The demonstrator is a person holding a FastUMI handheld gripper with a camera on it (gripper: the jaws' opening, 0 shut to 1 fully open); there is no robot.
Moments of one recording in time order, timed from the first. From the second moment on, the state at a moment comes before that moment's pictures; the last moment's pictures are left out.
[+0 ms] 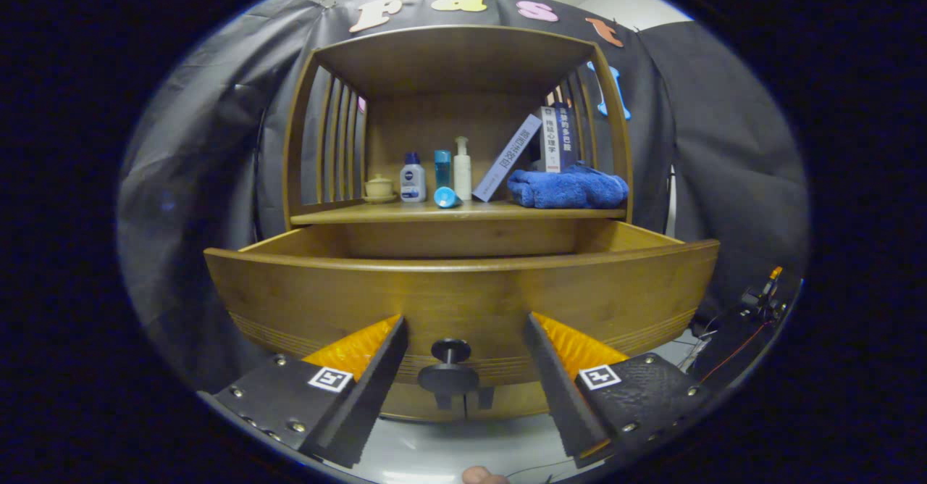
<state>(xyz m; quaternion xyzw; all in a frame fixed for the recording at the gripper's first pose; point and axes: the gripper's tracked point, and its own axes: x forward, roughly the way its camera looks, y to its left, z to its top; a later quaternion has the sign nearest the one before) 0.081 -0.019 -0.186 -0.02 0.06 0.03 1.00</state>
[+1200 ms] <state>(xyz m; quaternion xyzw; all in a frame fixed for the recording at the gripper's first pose) 0.154 0.003 -0.192 -0.04 -0.03 0.04 1.00</state>
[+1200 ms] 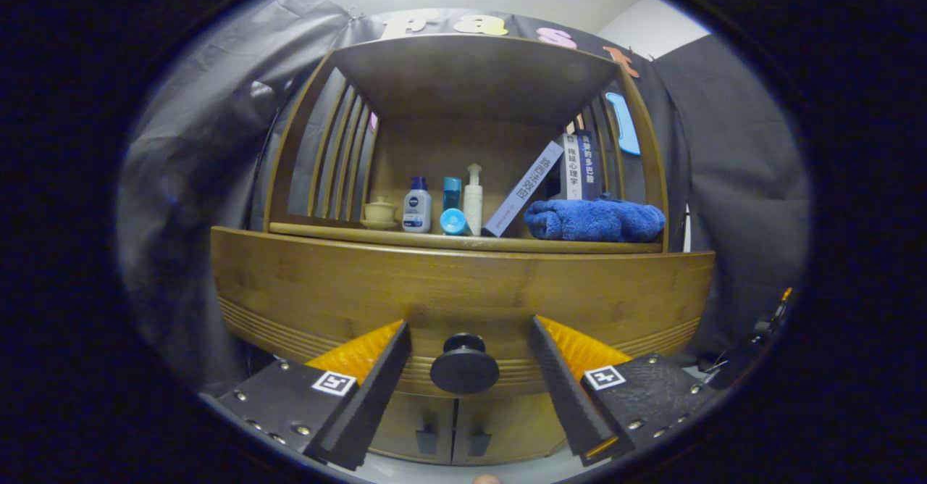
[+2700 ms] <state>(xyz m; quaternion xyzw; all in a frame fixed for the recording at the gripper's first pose) 0.197 0.001 -0.156 -0.03 -0.07 0.01 1.00</state>
